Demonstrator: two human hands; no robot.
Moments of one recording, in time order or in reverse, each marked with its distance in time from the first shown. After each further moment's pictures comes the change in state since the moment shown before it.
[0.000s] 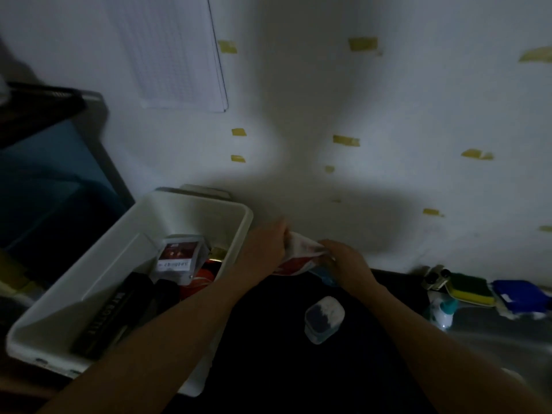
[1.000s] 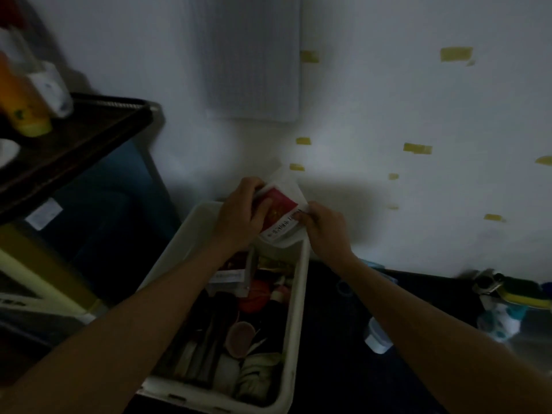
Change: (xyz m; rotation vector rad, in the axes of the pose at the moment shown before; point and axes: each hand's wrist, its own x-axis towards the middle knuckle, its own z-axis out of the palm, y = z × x) left_hand 0.020 -0.181 -0.136 -0.362 0.233 0.186; right_hand 0.121 -0.196 0.071 0.105 0.327 0.020
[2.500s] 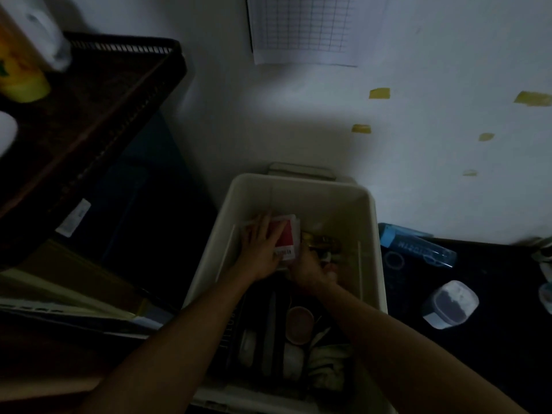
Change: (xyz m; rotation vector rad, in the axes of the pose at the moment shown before) left_hand -0.095 -0.177 0.012 0.437 -0.735 -0.292; right_hand -0.051 -0.024 0.221 0.122 -0.495 0.777
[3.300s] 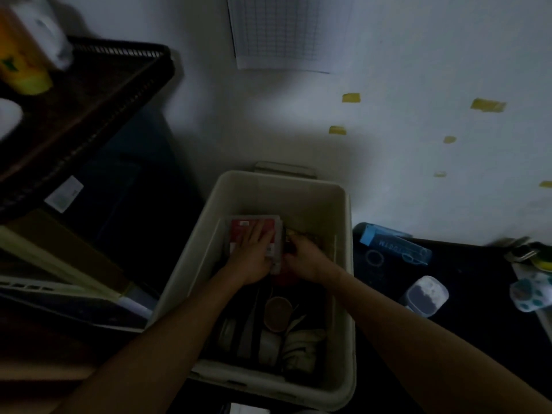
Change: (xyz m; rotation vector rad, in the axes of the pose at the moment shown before) left_hand -0.031 0.040 0.001 -0.014 0.042 0.015; right_hand -0.044 0.004 -0.066 -0.041 -0.148 -0.404
